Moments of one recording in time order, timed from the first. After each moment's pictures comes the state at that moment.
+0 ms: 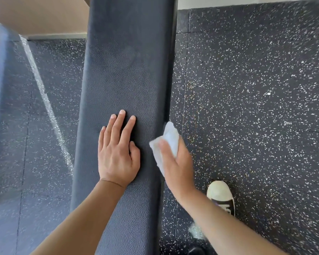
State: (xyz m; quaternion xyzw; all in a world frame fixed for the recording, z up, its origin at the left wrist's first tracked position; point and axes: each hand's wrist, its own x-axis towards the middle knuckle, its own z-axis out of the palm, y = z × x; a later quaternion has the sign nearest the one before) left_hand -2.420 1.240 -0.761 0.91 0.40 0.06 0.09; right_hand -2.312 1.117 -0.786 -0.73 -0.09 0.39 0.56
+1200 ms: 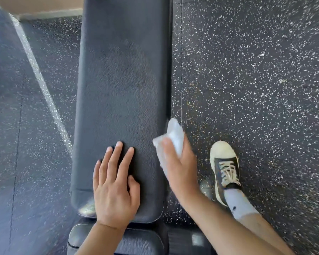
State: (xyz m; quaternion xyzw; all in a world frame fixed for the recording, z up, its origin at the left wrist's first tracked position) left_hand -2.614 1.065 -0.753 0.91 0.41 0.03 0.11; right_hand -2.463 0.993 -0.790 -0.73 -0.08 0.35 0.58
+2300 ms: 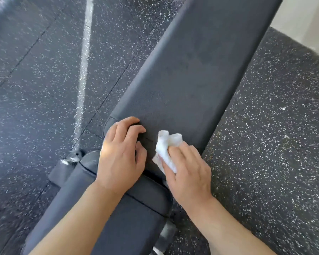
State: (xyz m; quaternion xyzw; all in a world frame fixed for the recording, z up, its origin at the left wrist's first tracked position) left_hand -2.700 1.043 -0.749 0.82 0.50 0.19 0.20; right_hand -2.534 0.952 -0.759 -0.73 -0.65 0.07 0.21
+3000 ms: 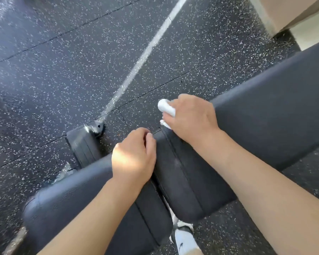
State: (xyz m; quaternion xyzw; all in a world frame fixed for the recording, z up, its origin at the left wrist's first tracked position) left_hand -2.715 1.071 -0.742 0.44 0.83 0.13 0.31; right_hand -2.586 1.200 -0.738 -0.51 -0.85 0.14 -0.04
